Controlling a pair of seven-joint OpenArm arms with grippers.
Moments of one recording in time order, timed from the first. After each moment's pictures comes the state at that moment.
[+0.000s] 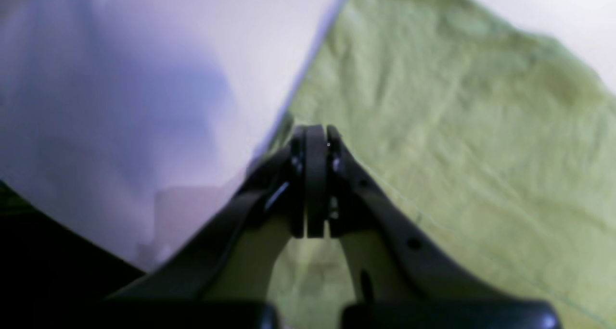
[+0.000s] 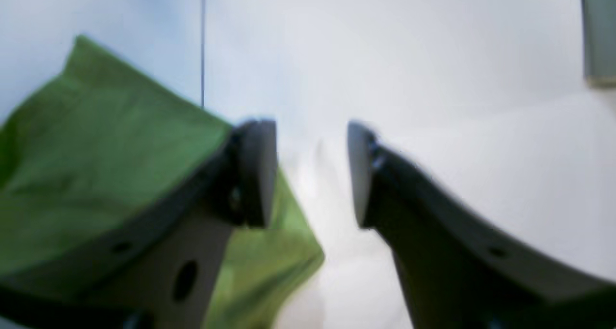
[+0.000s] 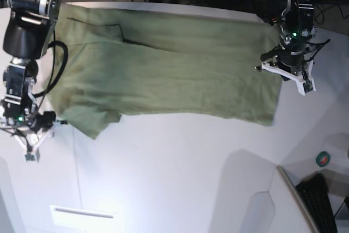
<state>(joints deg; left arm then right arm) 20.7 -14.7 -9.2 99.4 -15.7 17.9 36.5 16.9 8.4 18.3 62.5 -8.1 16.3 -44.0</state>
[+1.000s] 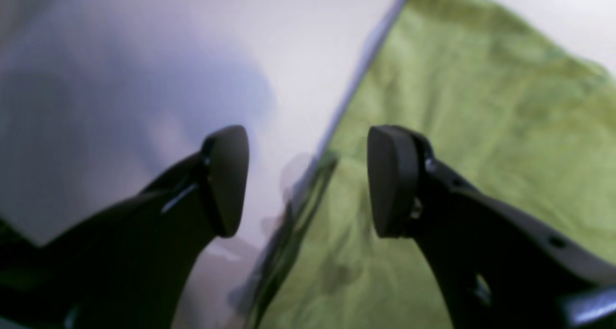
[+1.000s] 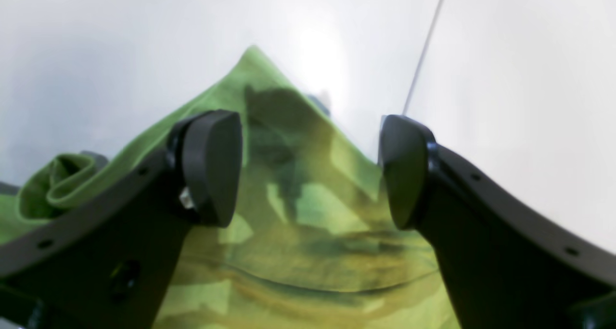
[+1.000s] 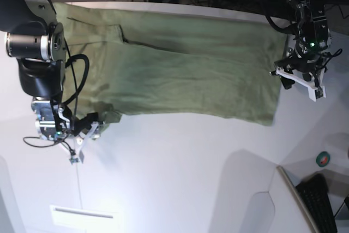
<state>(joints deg) 15.3 -14.8 -18.8 90.2 -15.2 4.0 36.8 31.4 6.3 6.2 26.3 -7.9 16.4 -27.0</state>
